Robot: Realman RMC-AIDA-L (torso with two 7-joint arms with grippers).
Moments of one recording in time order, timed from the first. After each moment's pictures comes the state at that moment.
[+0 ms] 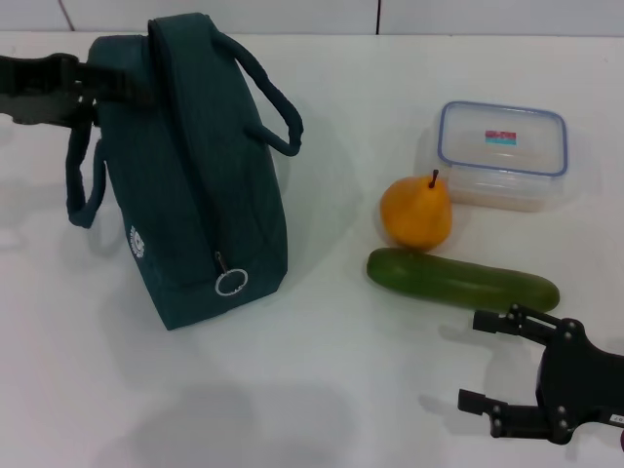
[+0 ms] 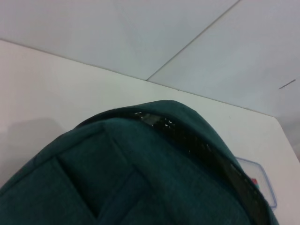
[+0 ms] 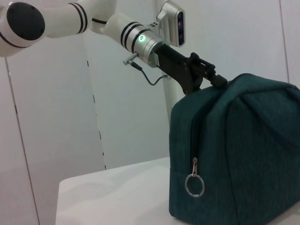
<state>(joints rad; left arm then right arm) -0.60 -1.95 0.59 1.16 2.26 1.79 -2.64 0.32 1.96 -1.54 -0.33 -1.13 -1.56 0.76</state>
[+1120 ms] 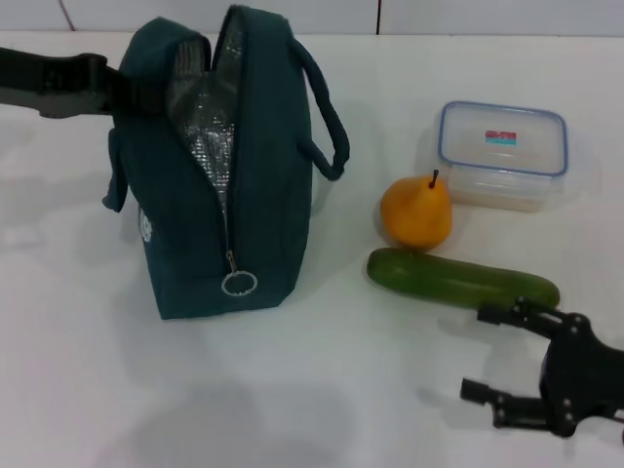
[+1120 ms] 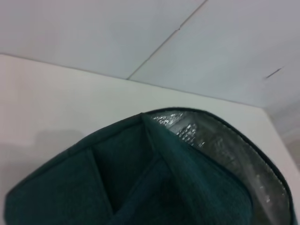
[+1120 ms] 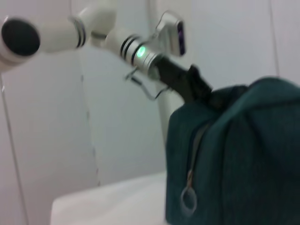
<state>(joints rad) -0.60 -1.96 0.64 1.15 2.22 1.76 -2.60 0.31 1.97 -1.51 -0.33 -1.12 -1.59 0.76</state>
